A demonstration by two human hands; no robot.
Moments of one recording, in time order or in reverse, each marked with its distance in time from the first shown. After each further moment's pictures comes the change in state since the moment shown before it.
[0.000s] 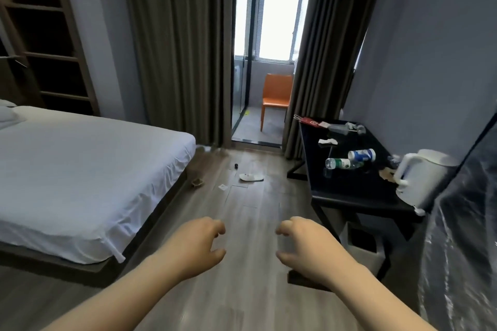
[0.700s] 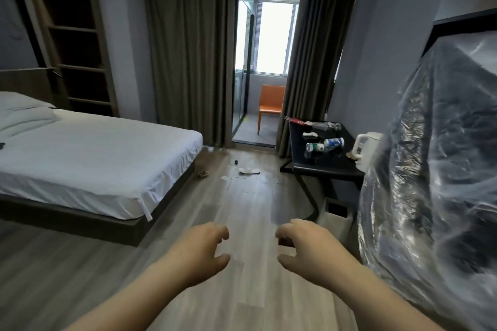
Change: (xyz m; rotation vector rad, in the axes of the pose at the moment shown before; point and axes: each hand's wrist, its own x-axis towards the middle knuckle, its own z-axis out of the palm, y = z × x) left_hand -0.396 0.133 0.022 -0.040 0.054 0.013; right_hand -0.397 -0.137 0.001 -0.056 0.033 -0.034
